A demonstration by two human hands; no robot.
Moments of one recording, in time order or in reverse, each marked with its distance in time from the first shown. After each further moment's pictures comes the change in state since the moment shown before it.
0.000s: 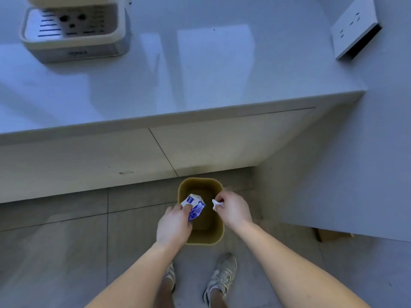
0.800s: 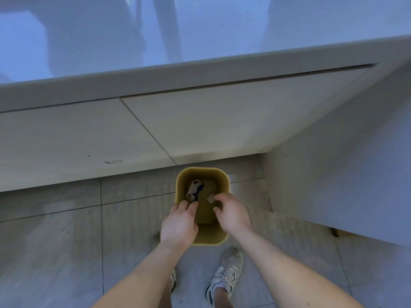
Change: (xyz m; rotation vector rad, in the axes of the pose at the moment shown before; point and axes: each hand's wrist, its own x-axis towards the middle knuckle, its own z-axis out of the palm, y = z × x) left_hand 0.051 -0.018 0.096 0.034 -0.024 -0.012; right_hand 0.044 0.053 0.100 0.027 -0.051 0.046
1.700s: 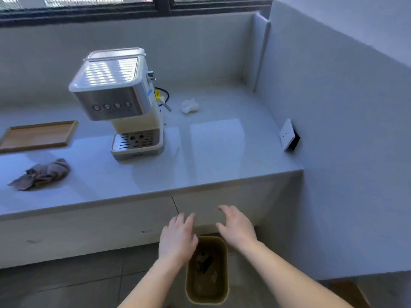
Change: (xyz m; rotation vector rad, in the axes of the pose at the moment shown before) left_hand -0.127 0.065 -0.287 0.029 0.353 0.082; right_hand -0.119 -0.143 -0.252 -0.075 0.226 -0.286
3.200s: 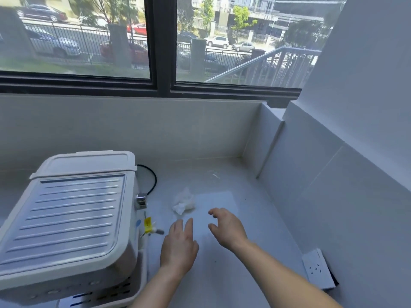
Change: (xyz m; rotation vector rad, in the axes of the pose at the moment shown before) left_hand 0.373 -0.002 -0.137 -0.068 0.088 0.057; right_hand 0.365 -0.096 -0.170 -0.068 0.080 0.033
